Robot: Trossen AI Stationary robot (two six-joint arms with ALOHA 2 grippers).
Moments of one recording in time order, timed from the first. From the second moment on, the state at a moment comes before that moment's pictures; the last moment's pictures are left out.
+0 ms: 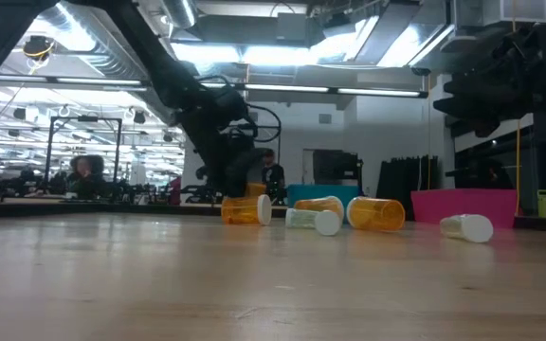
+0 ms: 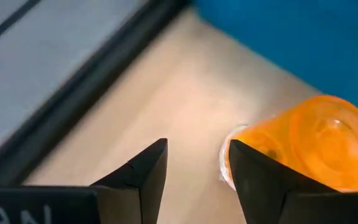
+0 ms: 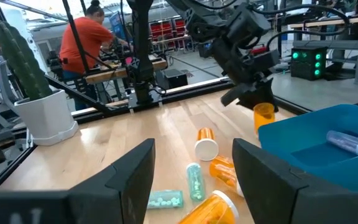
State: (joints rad) left arm 0.64 1.90 1.11 -0.09 0.01 -0.01; right arm -0.07 0.05 0.01 0.04 0.11 0.20
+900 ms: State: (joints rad) left arm 0.32 1.90 1.11 -0.02 -0.04 -0.02; right arm -0.07 0.05 0.01 0.04 0.10 0.21
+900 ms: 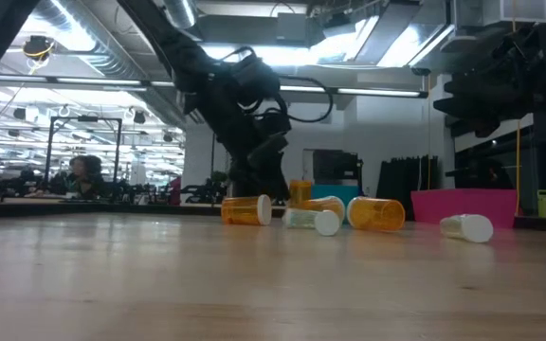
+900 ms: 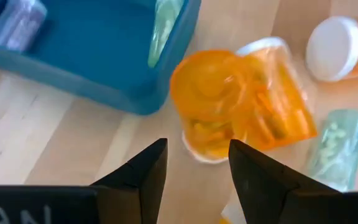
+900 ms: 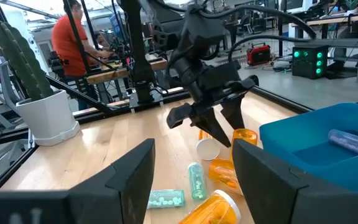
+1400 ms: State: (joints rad) left arm 0.24 1.96 1.11 0.16 -0.03 -0.08; right arm -0.07 0.05 0.01 0.04 0.10 0.21
